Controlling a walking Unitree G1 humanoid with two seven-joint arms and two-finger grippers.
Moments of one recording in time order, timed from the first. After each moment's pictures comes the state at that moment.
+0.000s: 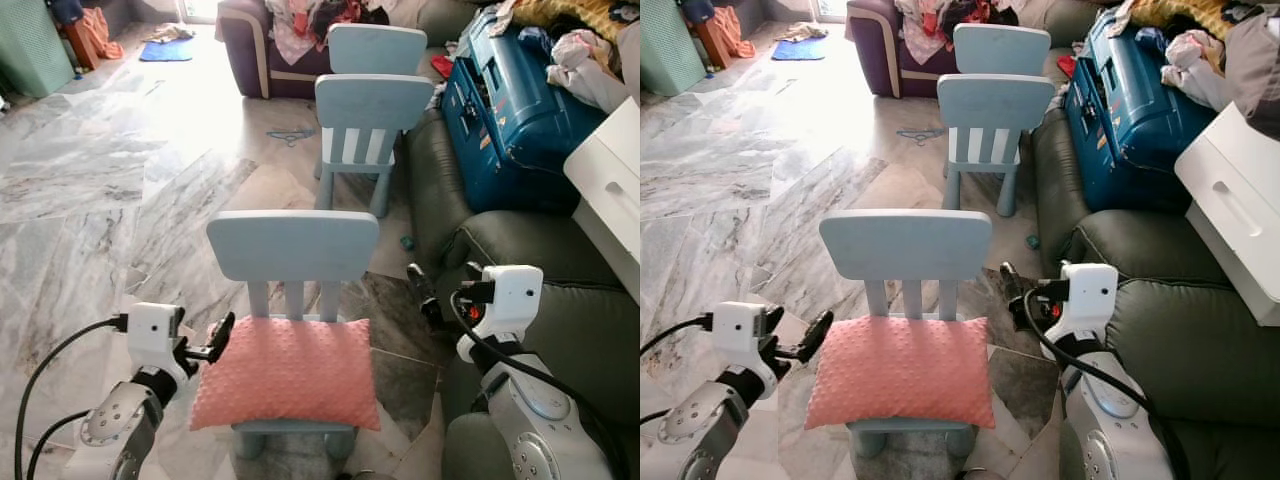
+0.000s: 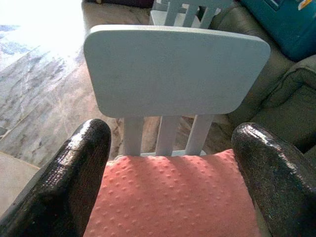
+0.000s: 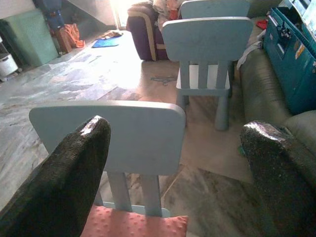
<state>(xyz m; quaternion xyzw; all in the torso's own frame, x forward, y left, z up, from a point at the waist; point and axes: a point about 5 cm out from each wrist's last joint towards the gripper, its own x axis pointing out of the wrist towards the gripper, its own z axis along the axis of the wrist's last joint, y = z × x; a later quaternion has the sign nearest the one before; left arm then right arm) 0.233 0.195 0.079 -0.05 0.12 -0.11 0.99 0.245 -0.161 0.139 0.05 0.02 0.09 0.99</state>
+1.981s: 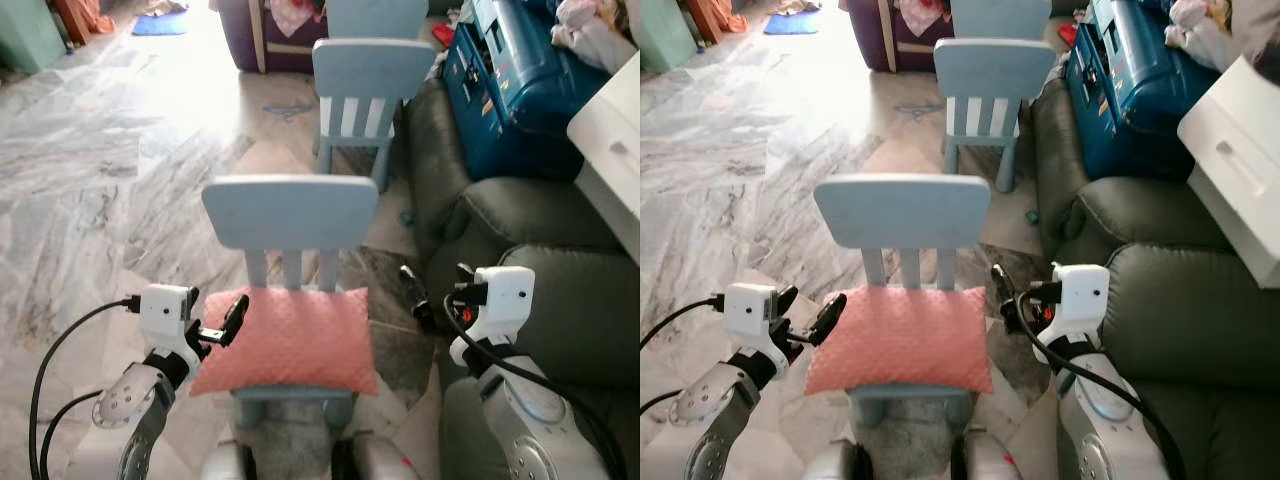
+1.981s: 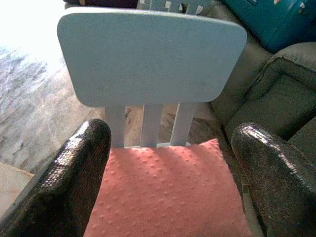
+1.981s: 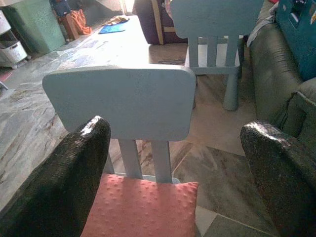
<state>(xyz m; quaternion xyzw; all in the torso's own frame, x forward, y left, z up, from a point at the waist) 0.245 0.183 0.095 -0.05 0.09 -0.14 0.99 0.242 -0.152 0.142 0.06 0.02 0.11 0.99</state>
